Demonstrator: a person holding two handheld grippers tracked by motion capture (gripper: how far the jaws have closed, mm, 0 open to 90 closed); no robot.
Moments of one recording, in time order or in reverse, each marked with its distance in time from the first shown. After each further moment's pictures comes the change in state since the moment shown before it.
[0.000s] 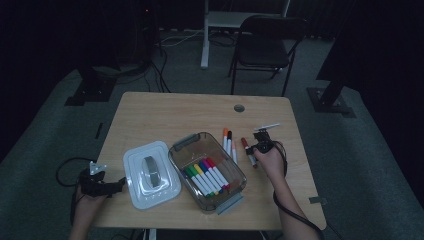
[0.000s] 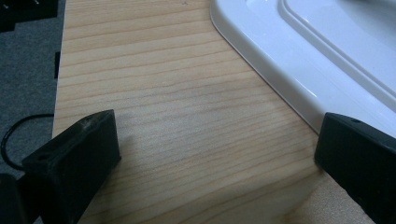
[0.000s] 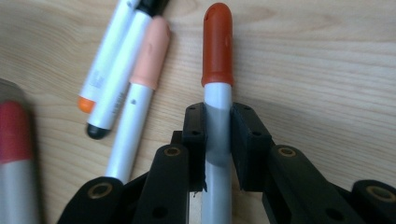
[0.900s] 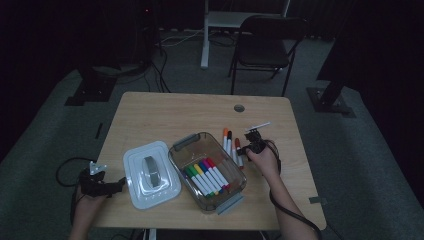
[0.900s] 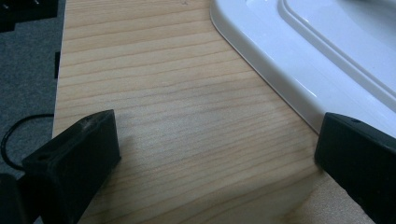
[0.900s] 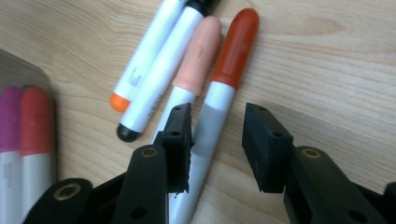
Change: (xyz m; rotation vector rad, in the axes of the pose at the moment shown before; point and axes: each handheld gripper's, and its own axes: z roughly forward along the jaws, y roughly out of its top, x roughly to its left) left arm 0.000 0.000 0.000 0.000 0.000 0.000; right arm 0.021 0.005 0.015 0.025 0.033 -0.116
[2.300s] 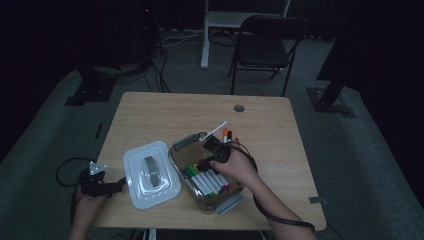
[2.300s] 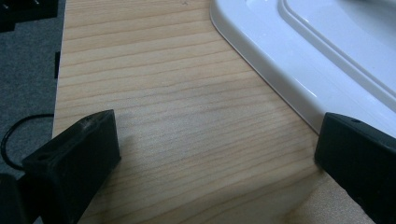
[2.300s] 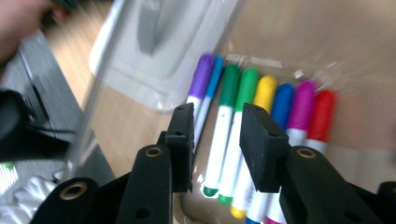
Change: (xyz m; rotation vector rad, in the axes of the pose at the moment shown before) left arm 0.000 0.000 0.000 -0.002 0.000 -0.001; right arm 0.161 0.007 -0.066 0.106 0.294 -0.374
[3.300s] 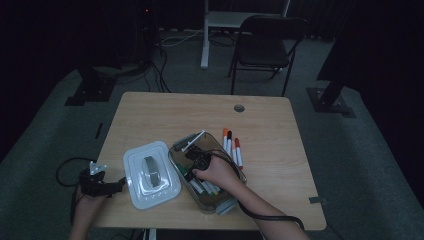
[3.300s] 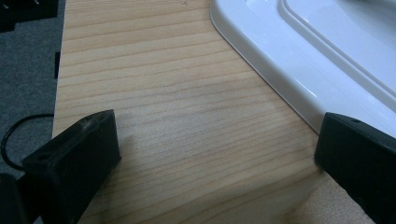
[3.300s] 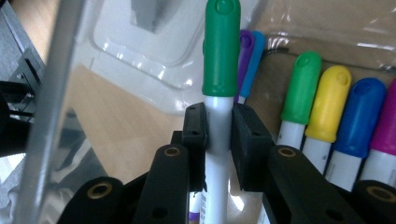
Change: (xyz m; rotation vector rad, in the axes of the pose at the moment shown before) left arm 0.000 0.000 0.000 0.002 0.000 0.001; right arm 0.021 0.013 0.073 0.181 0.002 0.028
